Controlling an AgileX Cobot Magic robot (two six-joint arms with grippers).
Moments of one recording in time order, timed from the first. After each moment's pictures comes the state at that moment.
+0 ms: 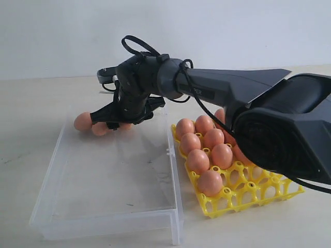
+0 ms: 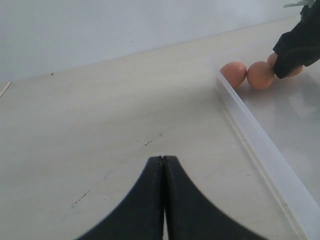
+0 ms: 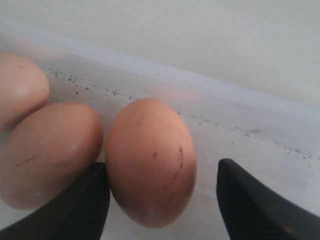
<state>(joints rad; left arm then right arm) -0.01 0.01 0.00 -0.05 0.37 0.21 0.71 2.53 -2.13 -0.14 0.77 0.41</state>
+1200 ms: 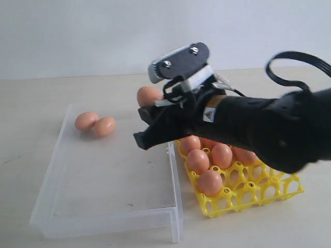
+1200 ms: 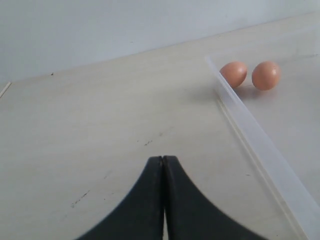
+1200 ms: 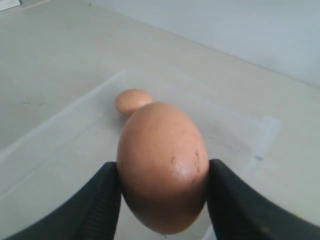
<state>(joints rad) -0.01 0.01 0.00 -0.05 0.37 0.21 0.75 1.60 -0.76 0.15 -0.31 -0.13</state>
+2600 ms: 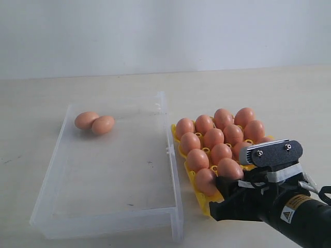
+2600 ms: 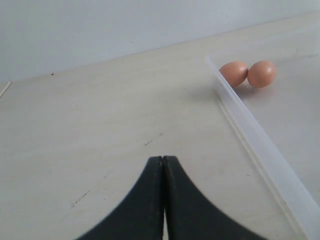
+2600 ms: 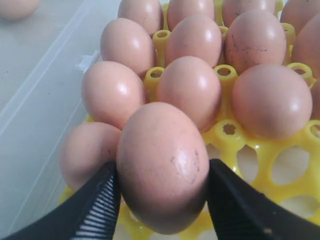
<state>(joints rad) -0.01 0.01 0.00 -0.05 0.37 0.21 0.75 1.67 -0.22 0.39 -0.78 0.05</state>
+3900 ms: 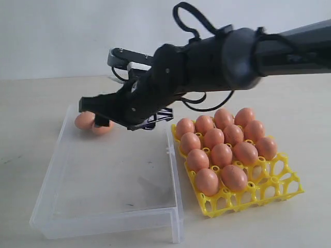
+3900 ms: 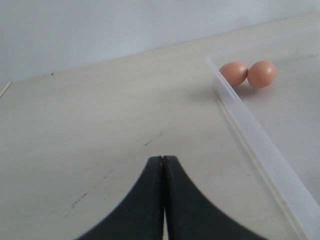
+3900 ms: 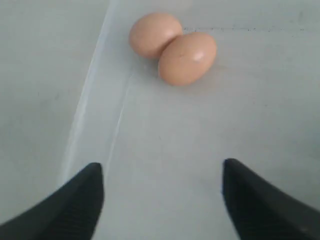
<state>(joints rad) -0.01 0.01 0.00 -0.05 0.37 0.21 0.76 2.01 -1.42 0.32 0.37 0.30</state>
